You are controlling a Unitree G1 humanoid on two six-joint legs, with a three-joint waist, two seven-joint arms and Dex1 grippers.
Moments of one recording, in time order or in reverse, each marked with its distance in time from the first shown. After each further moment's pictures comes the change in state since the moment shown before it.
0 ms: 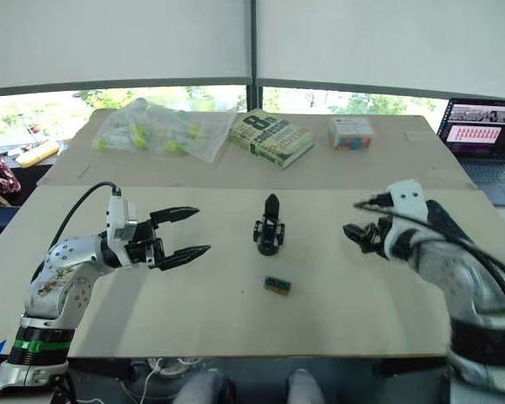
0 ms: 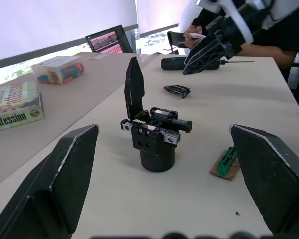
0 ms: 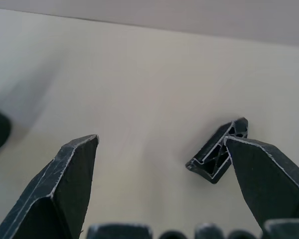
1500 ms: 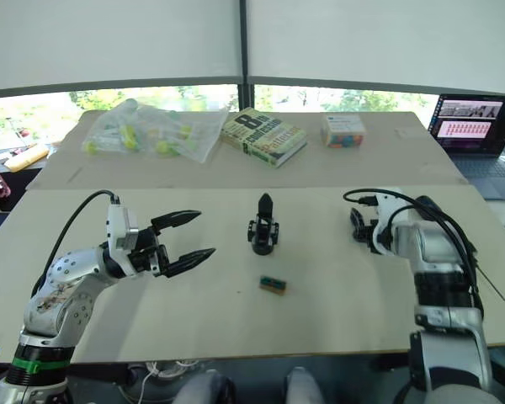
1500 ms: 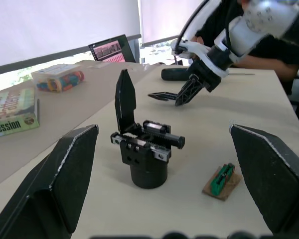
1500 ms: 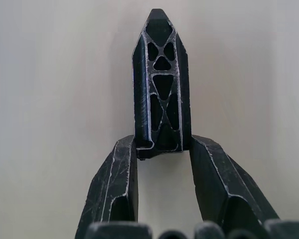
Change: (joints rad) left arm 0.065 -0.050 0.018 -0.117 -0.096 0.066 0.151; right arm -0.039 -0.009 0.163 0.299 -0.295 -0.340 0.260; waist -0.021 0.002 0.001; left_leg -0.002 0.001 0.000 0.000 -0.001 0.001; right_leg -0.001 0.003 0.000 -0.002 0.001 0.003
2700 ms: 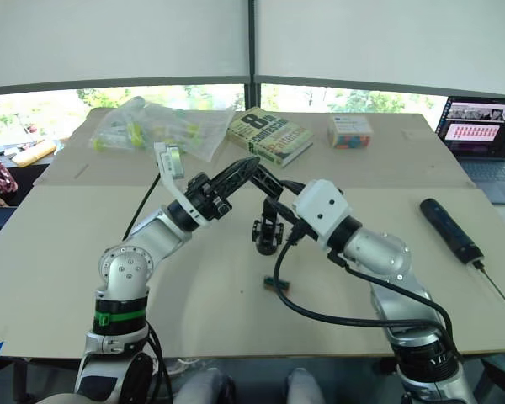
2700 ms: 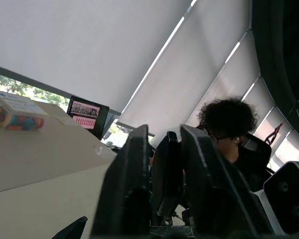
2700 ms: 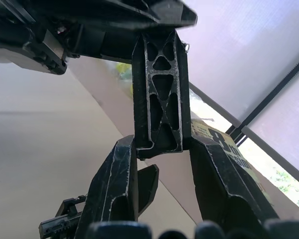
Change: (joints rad) left arm -0.333 -0.426 0.013 0.050 -0.365 0.413 0.501; right arm 0.218 0.130 0.207 -0.563 -0.189 -0.785 0.152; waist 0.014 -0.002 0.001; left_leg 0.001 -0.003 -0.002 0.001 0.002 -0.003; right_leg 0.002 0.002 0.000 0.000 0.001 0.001
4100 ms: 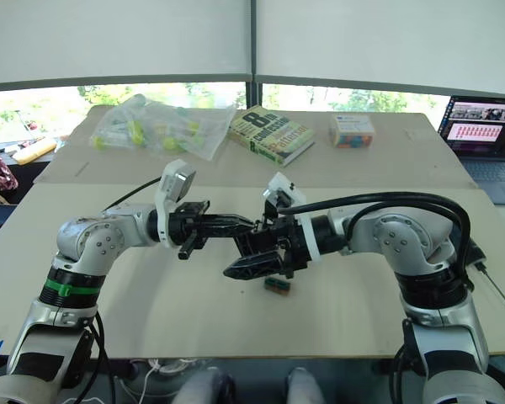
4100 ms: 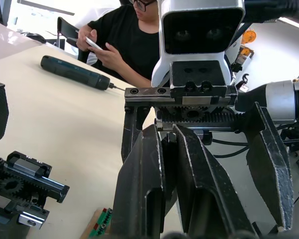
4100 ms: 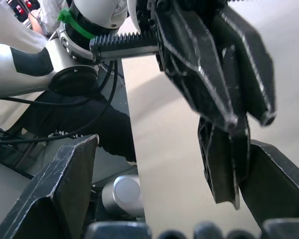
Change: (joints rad) left arm -0.117 0.427 -0.197 0.168 0.120 0.197 -0.690; right arm -0.436 -0.089 0.023 0.187 0.905 1.068 0.267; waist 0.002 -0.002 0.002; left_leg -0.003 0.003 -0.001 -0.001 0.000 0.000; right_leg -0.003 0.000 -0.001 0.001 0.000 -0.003
